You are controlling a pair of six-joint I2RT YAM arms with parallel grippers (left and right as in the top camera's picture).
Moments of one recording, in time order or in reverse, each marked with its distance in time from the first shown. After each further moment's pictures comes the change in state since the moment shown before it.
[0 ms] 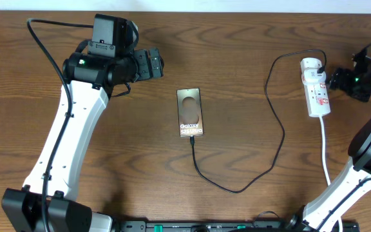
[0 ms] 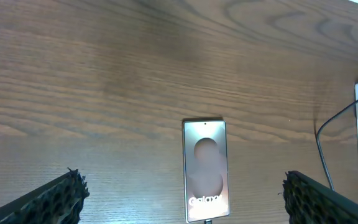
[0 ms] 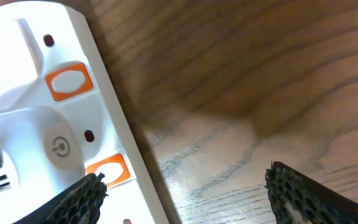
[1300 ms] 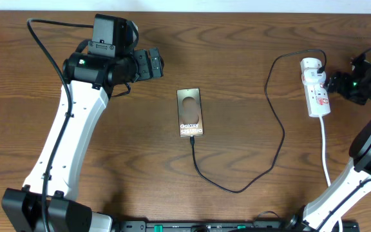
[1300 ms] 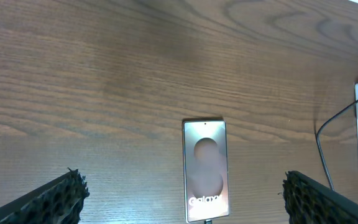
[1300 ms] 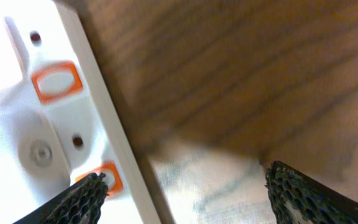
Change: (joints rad) left arm 0.000 0.000 0.000 0.000 0.000 0.000; right arm -0.008 -0.004 -0.081 0.114 -0.041 0.016
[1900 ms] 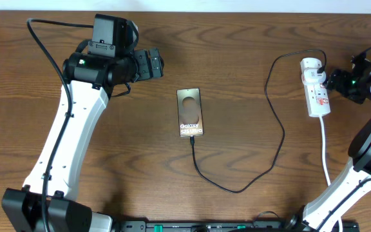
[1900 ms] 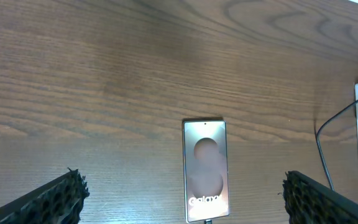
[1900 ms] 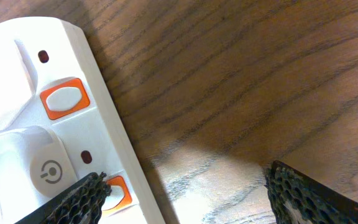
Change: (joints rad) left arm 0.000 0.000 0.000 0.000 0.000 0.000; right arm 0.010 0.000 -0.009 0.021 -0.002 0.047
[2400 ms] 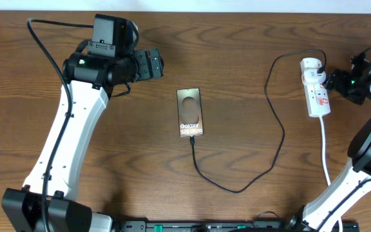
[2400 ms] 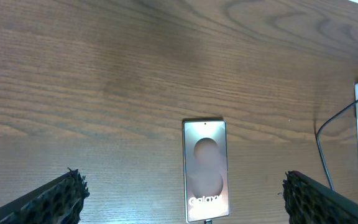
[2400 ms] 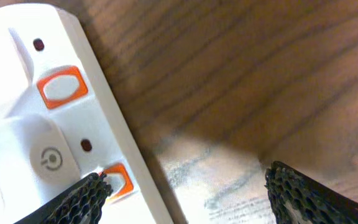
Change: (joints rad) left arm 0.000 0.000 0.000 0.000 0.000 0.000; right arm 0.007 -0.010 0.001 -0.041 0.023 0.018
